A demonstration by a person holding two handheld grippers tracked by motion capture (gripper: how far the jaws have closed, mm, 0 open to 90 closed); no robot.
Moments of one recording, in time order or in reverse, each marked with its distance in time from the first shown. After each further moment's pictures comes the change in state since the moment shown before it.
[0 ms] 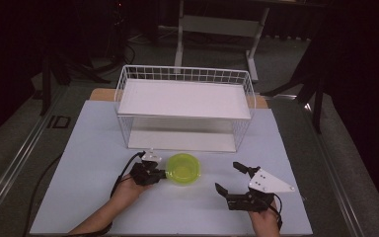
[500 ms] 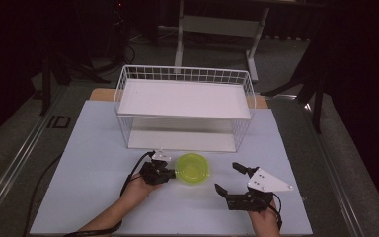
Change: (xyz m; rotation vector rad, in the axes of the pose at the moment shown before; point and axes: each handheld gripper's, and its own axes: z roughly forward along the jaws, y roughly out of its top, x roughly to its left) left arm -0.008 0.012 0.016 -0.008 -0.010 0.010; right arm -0.002 -0.003 0.003 0.020 0.010 0.005
